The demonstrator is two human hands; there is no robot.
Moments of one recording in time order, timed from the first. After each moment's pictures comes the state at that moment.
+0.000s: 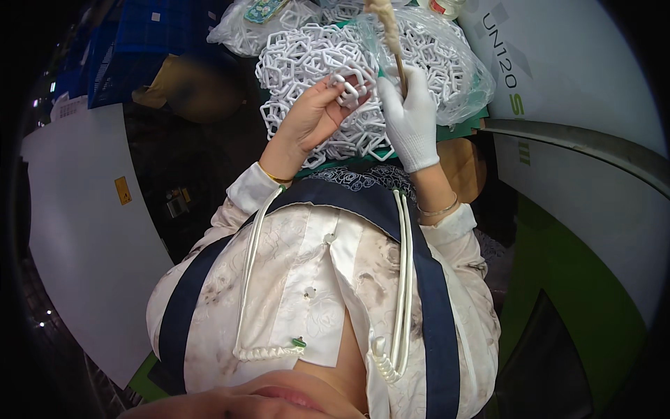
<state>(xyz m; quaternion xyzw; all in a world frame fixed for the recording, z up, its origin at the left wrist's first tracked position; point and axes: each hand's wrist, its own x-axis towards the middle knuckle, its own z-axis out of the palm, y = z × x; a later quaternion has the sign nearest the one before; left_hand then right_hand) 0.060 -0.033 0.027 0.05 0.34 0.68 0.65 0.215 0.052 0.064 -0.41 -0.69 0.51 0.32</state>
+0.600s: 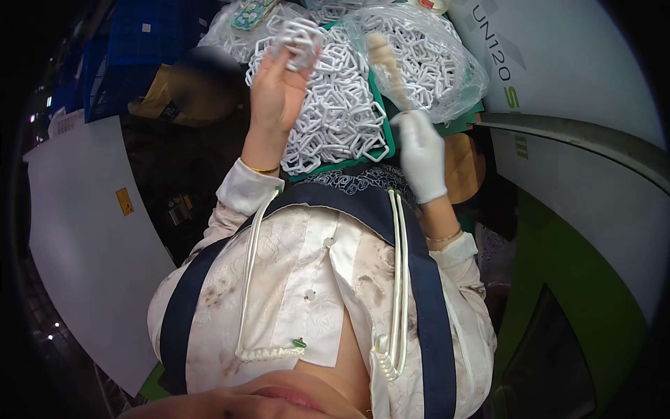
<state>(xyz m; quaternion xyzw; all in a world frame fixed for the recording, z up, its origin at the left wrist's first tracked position) 0.027 -0.003 0.055 0.15 0.38 0.79 0.45 0.271 0.033 0.033 -0.42 -0.69 0.52 0.29</state>
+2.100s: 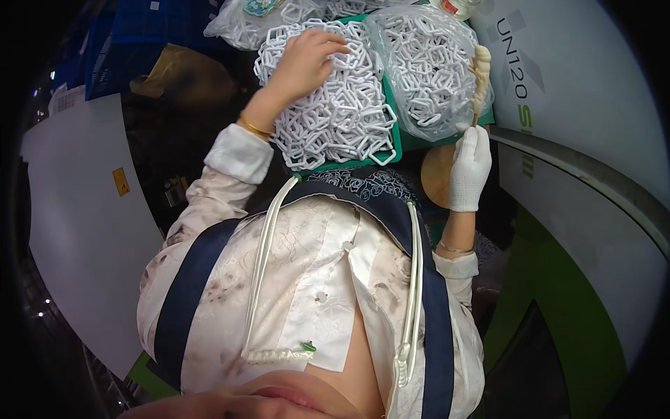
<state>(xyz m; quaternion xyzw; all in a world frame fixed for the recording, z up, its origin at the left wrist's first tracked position) -0.033 0.013 -0.002 0.69 0.69 0.22 0.07 0.307 0.070 0.019 -0.54 -0.56 0.55 0.32</state>
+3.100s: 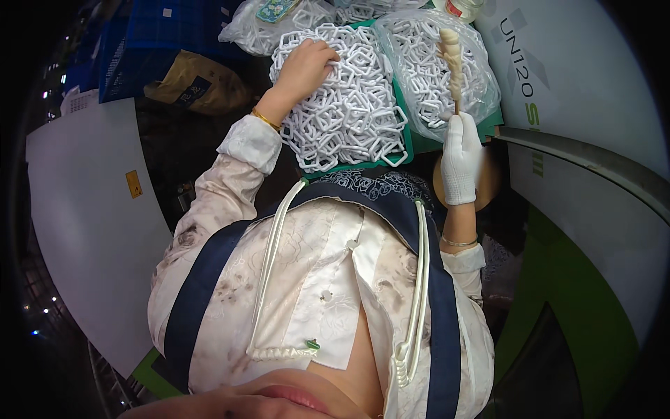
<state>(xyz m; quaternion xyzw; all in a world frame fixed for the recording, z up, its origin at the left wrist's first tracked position) -0.052 -0.001 -0.007 0.69 0.72 0.11 0.04 0.278 0.055 0.027 -0.48 -0.58 0.58 0.32</state>
